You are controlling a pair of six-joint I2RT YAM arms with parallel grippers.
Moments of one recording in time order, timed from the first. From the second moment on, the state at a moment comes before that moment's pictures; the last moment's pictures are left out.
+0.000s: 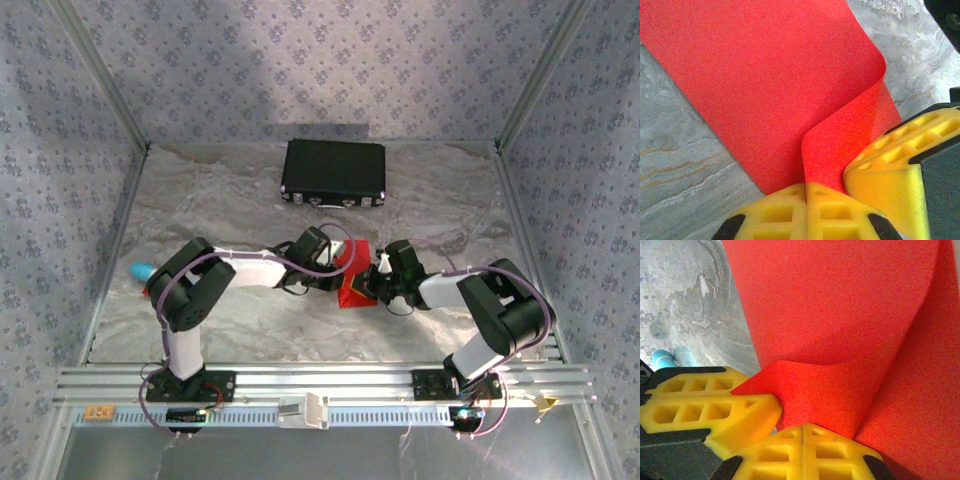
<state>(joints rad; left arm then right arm) -0.84 1.86 0.95 0.00 0.33 -0.50 0.48 1.57 0.44 0.31 -0.53 0.98</state>
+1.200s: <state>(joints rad) -0.84 1.86 0.96 0.00 0.33 -0.49 0.33 1.56 0.50 0.24 -0.55 0.96</state>
